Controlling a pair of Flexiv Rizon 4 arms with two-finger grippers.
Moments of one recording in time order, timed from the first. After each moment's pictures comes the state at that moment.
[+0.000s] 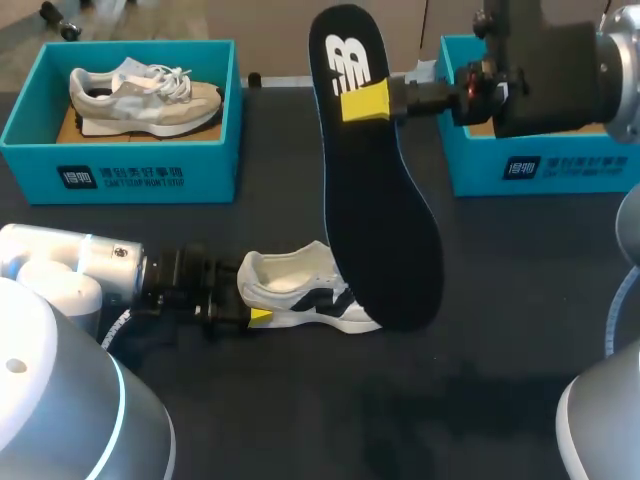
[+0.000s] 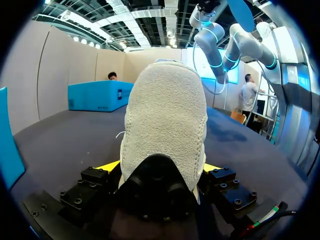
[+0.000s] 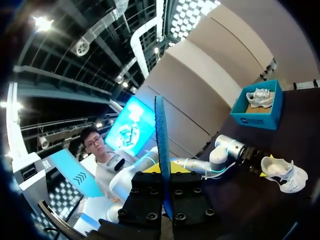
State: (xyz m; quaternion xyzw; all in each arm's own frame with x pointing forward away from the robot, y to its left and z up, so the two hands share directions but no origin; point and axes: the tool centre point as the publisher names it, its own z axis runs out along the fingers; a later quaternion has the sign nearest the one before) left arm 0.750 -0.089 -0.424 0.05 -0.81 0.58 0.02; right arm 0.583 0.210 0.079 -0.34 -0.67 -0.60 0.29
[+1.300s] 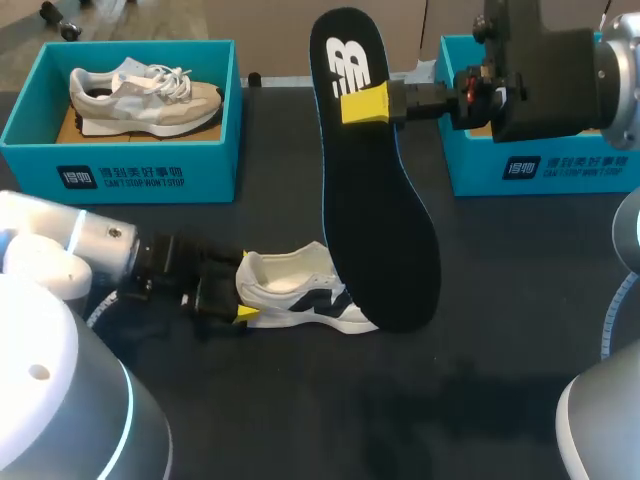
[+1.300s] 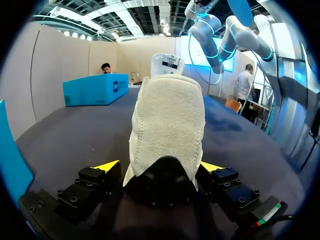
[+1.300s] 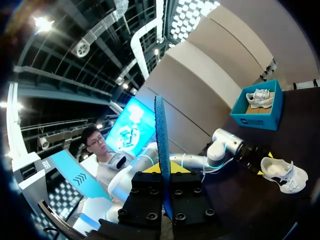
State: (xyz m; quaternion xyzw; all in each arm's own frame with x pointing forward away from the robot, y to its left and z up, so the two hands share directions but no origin) left arm 0.755 -0.067 -0.416 0.01 -0.85 0.53 0.03; right arm 0.584 0.210 0.077 -0.34 -0.66 -0.60 0.29
